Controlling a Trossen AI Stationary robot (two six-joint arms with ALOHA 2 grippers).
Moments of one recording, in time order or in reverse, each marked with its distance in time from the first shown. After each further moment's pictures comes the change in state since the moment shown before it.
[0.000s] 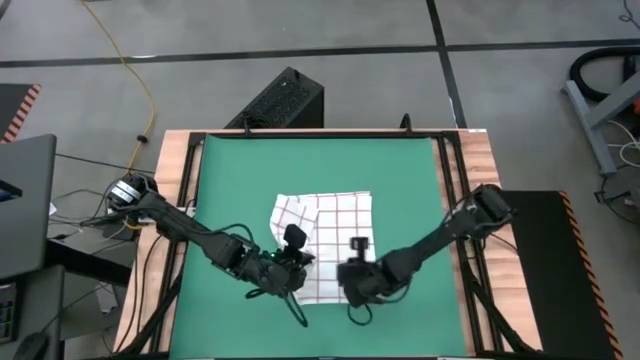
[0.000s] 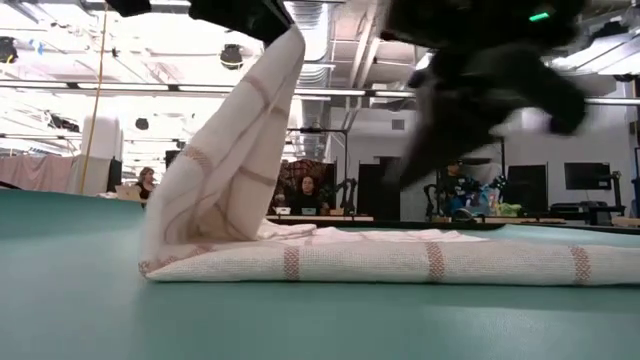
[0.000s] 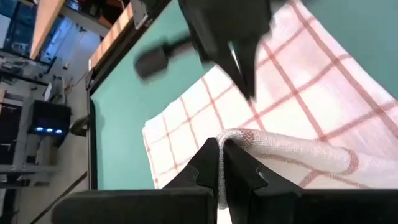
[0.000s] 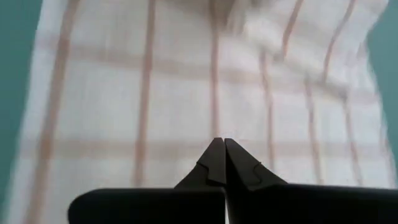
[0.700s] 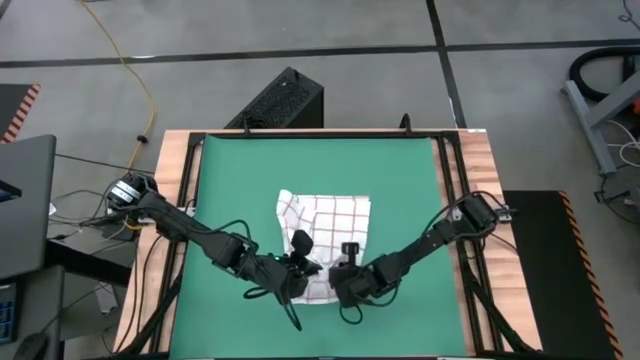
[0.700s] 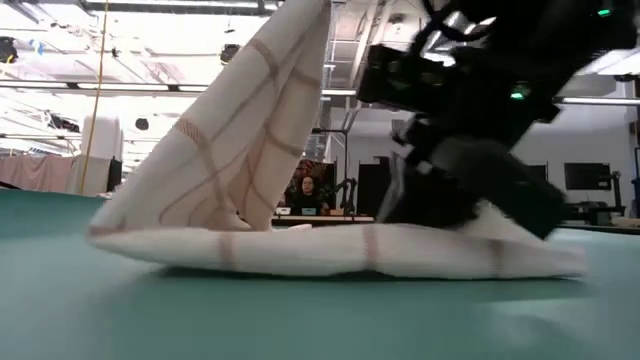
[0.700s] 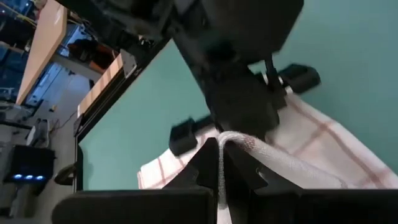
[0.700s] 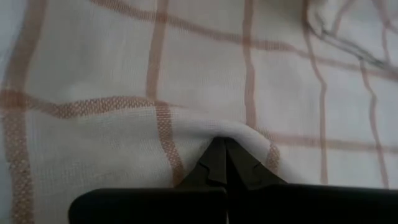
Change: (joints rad) left arm 0.012 0.000 0.000 0.155 0.133 0.096; right arm -0.028 0.154 -0.043 0.262 -0.060 -0.004
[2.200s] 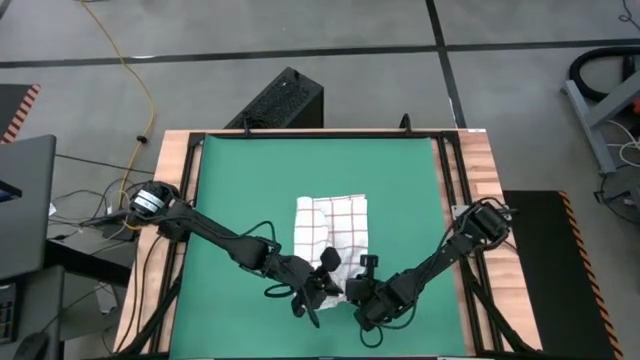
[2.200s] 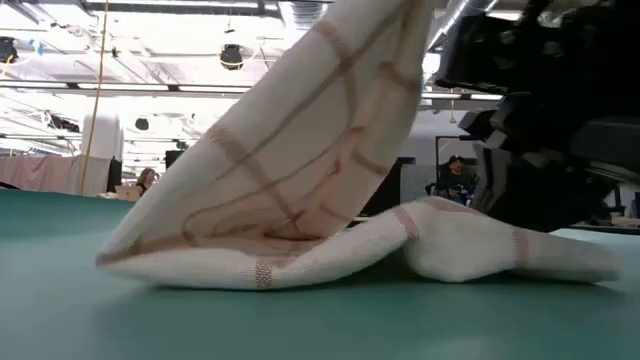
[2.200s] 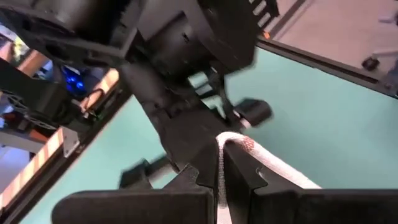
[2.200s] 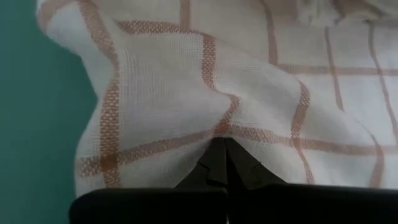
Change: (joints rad) left arm 0.071 0.194 0.072 0.245 0.378 0.085; right arm 0.151 0.014 0.017 -0.225 0.047 0.268
